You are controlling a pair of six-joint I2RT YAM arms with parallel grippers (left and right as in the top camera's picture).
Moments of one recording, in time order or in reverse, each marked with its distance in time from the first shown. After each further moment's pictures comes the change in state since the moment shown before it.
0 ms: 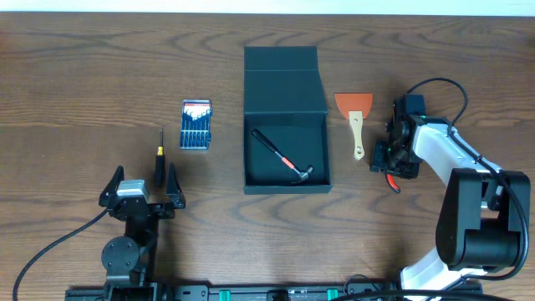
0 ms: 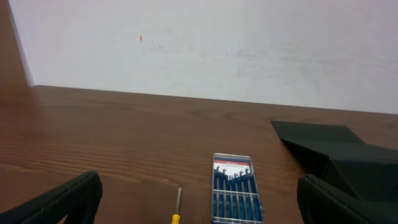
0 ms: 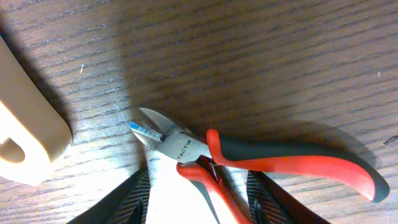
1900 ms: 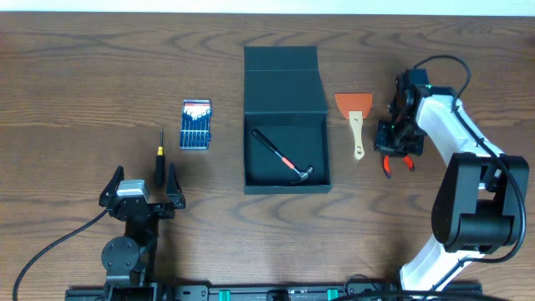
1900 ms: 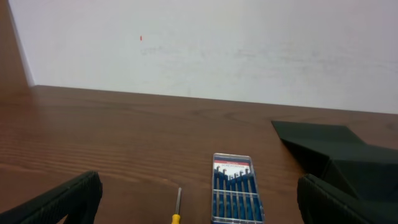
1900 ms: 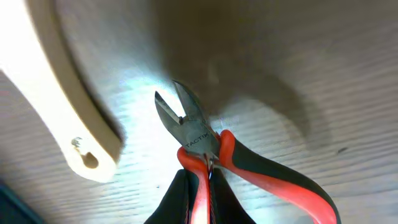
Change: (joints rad) left arm 0.000 0.000 0.000 0.000 0.000 0.000; right arm 0.001 0.096 0.303 -0.240 -0.012 0.000
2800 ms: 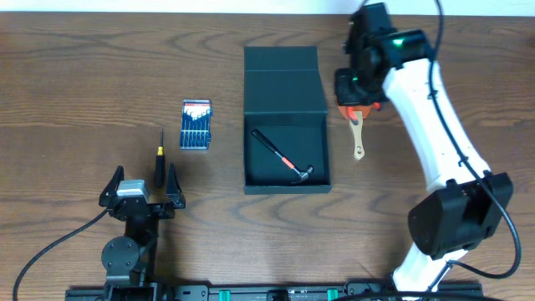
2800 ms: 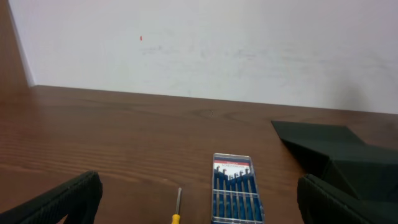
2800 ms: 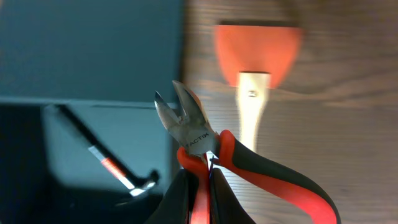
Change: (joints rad) left arm 0.000 0.000 0.000 0.000 0.000 0.000; right arm 0.322 0.002 0.542 -0.260 0.000 0.001
